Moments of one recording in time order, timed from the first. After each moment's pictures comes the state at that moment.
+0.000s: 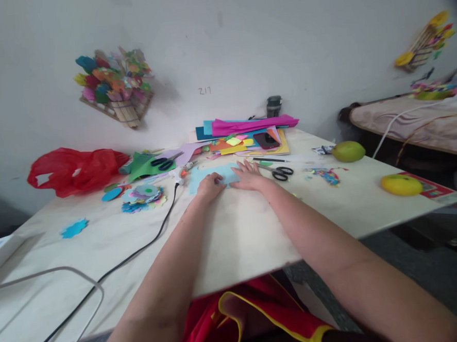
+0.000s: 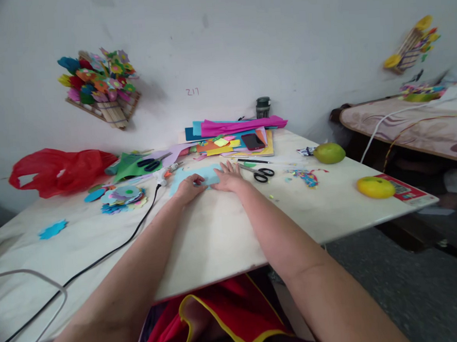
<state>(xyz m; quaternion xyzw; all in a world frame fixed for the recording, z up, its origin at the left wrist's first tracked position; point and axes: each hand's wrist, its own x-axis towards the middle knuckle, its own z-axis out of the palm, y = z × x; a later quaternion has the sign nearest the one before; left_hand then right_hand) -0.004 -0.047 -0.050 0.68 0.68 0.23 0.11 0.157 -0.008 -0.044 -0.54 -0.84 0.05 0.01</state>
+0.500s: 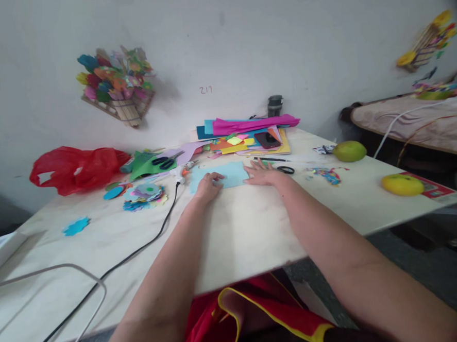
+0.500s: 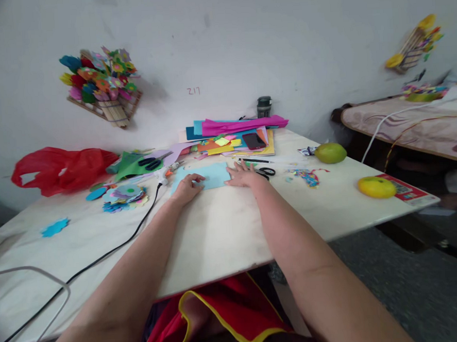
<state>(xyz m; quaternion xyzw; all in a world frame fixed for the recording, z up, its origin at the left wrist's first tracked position) -0.013 -0.050 -0.053 0.71 0.66 0.24 0.09 0.198 0.005 -0.044 -0.56 -0.82 0.12 -0.03</state>
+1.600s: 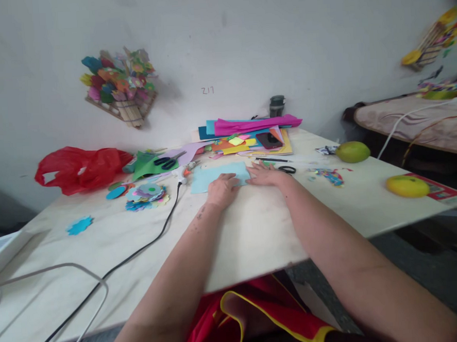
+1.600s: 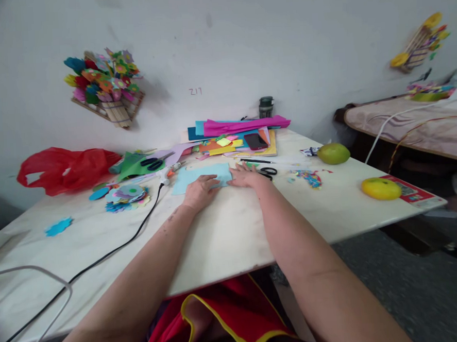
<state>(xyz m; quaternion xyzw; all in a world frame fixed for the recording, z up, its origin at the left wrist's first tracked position) 0.023 -0.068 -0.055 0.81 0.55 0.19 -0.08 0.200 0.001 -0.040 -0.56 -0.82 0.13 -0.03</state>
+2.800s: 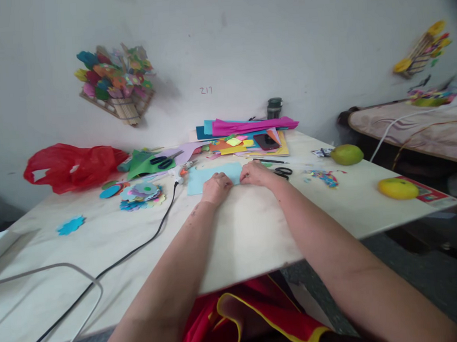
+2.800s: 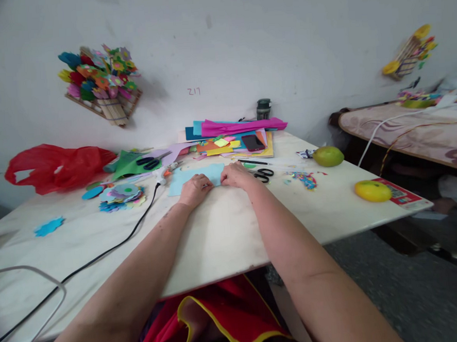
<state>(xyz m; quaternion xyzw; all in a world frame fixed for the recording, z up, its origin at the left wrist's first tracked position) 0.015 -0.055 -0.056 0.80 0.56 0.22 -0.07 0.191 0.006 -0.037 -0.39 -0.91 -0.02 0.12</state>
